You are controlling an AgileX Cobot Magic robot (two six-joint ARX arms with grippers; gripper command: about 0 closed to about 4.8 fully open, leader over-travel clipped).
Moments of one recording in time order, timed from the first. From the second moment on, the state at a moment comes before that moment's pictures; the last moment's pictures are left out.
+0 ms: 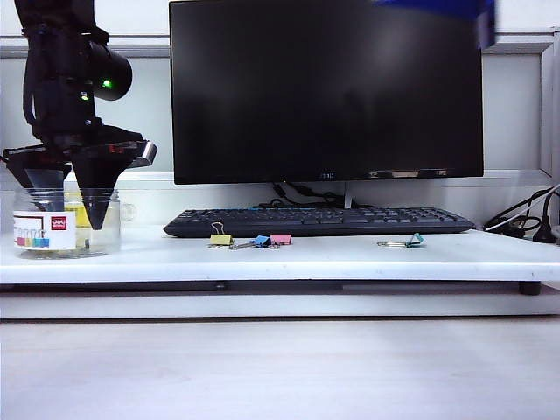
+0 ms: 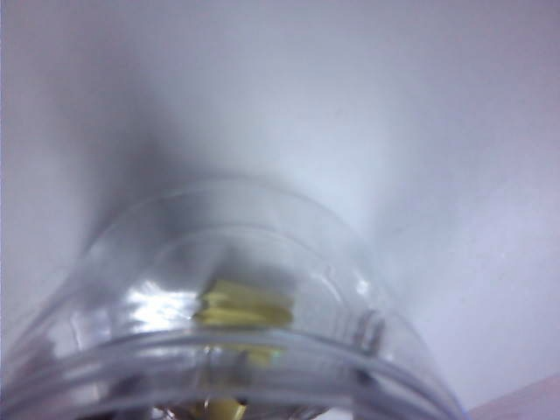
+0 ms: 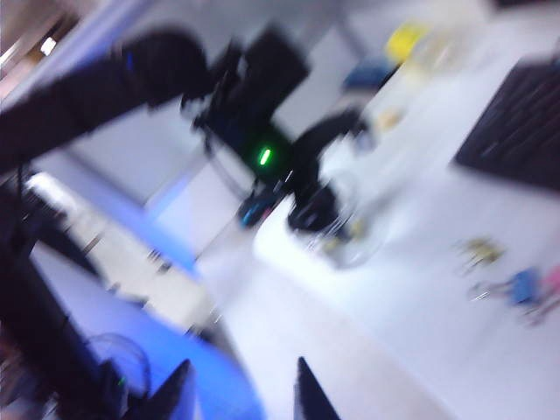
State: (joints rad) left arm -0.21 2.00 1.77 -1.25 0.07 0.18; right arm 0.23 1.15 0.90 0.02 -0.97 0.46
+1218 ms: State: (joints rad) left arm -0.22 2.04 1.77 -1.28 0.08 0.22; right arm 0.28 1.20 0.94 0.04 -1.00 0.45
